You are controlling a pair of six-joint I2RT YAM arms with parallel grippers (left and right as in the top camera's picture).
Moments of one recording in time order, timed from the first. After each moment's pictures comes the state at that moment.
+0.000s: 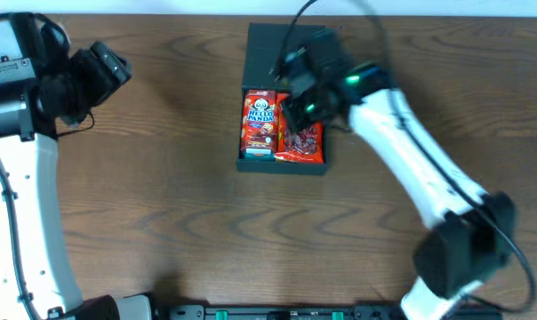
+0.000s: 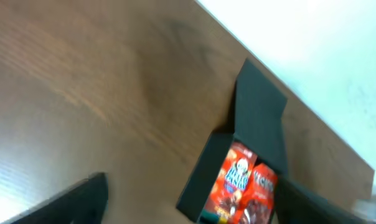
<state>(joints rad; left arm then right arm) 0.20 1.50 1.73 -1.10 0.31 -0.51 0.42 1.83 1.69 -0.92 -0.30 0.00</state>
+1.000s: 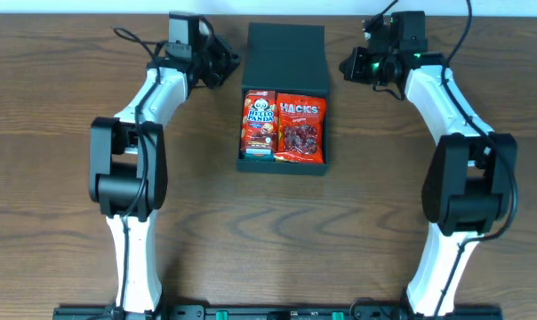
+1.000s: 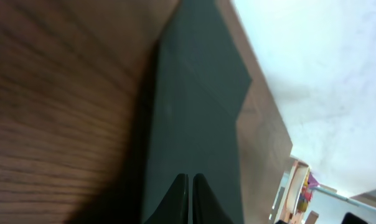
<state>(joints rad) -0.14 2.29 1.73 -0.21 0.55 -1.05 0.05 2.17 1.70 -0.47 -0.51 0.29</state>
